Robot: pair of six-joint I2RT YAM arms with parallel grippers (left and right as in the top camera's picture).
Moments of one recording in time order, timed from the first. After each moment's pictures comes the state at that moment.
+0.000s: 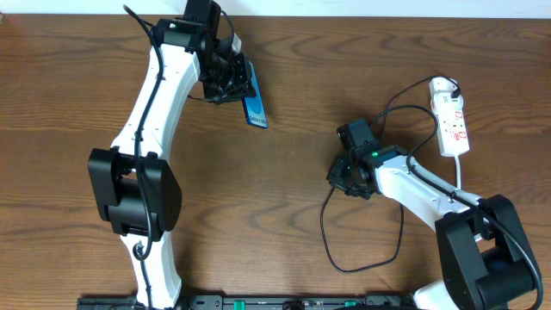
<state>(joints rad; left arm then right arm) -0.19 2.08 1.97 -1.21 0.51 -0.41 0.41 1.70 0.88 -0.51 -0.11 0.88</state>
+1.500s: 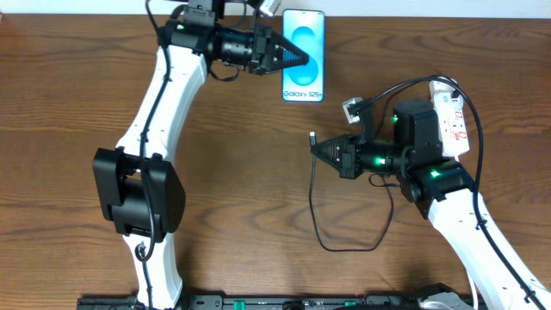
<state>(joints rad) -0.23 2.08 1.97 -0.74 1.40 -0.30 0.28 1.27 0.88 -0.27 -0.88 0.35</state>
